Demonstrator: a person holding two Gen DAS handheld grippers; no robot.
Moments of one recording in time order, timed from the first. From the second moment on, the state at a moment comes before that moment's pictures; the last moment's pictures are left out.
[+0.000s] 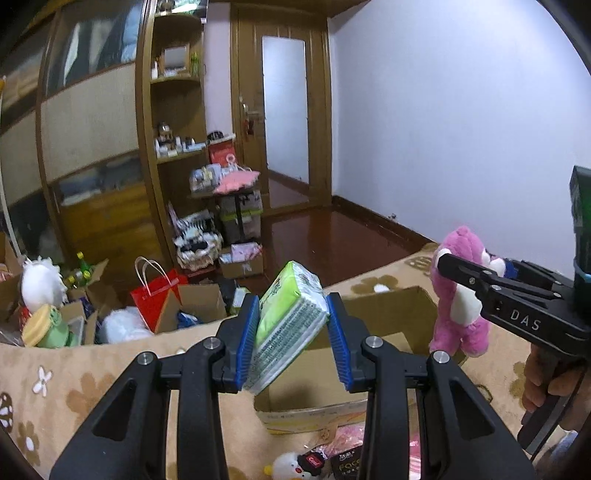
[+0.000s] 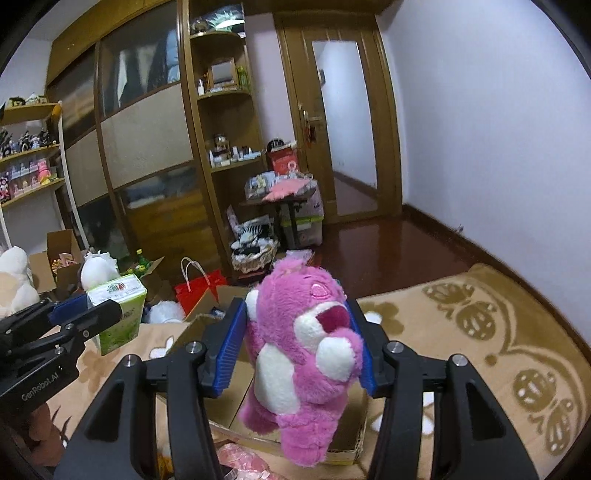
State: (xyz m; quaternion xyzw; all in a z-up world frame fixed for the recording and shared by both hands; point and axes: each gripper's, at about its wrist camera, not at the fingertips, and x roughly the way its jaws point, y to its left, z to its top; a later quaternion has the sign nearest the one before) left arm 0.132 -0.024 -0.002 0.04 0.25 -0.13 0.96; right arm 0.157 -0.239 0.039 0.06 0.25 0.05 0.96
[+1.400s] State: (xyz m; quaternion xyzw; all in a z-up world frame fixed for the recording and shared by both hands) left arm 0.142 -0.010 -0.022 0.06 0.30 -0.08 0.95; right arm 0.147 -0.240 0.017 0.07 0.31 0.04 0.95
